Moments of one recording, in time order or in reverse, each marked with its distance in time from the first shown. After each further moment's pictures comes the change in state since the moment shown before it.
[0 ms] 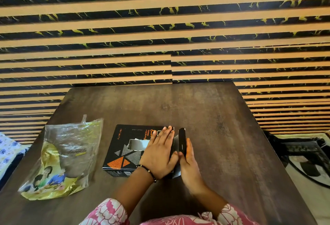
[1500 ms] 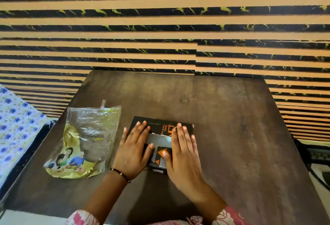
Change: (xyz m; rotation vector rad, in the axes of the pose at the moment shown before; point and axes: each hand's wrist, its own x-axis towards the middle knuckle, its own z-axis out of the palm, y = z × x) left_hand -0.057 -0.081 -0.026 0.013 0.179 -0.295; right_hand 0.011 -0.022 0.051 -1.216 0.006 -0.422
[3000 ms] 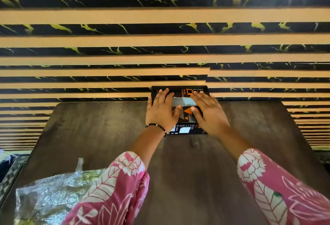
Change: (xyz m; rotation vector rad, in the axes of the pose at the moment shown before) left_hand 0.322 -0.026 0.048 -0.117 -0.019 0.018; right_hand 0.304 0.103 -0.012 -0.078 0.030 -0.029
